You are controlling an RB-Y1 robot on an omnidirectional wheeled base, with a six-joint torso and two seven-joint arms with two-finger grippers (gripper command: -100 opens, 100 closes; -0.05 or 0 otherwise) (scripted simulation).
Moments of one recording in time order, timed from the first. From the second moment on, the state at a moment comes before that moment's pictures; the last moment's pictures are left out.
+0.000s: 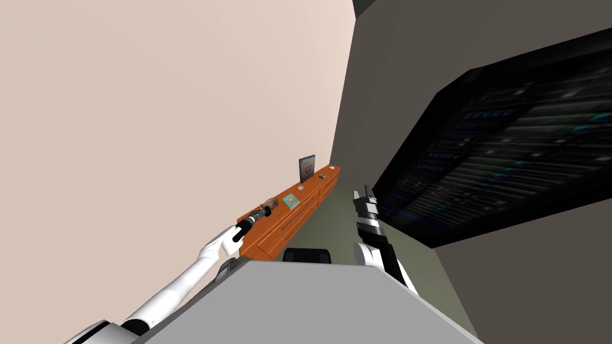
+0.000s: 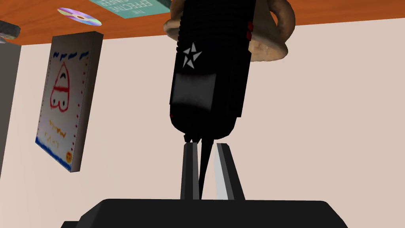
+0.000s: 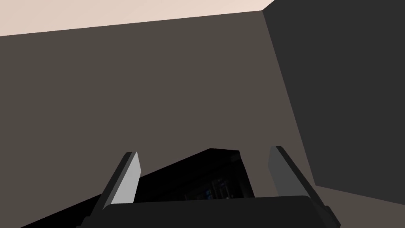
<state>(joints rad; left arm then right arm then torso) 0.12 0.67 -0.20 -1.27 -0.47 -0.05 -0.21 0.54 0.03 0.00 -2.21 -0.07 -0.38 0.05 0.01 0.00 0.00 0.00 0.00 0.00</state>
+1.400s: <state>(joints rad) 0.03 0.64 0.03 -1.11 -0.25 -0.08 -0.14 0.54 0.03 0.00 -2.21 -0.07 -0.38 0.05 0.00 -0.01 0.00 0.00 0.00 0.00</state>
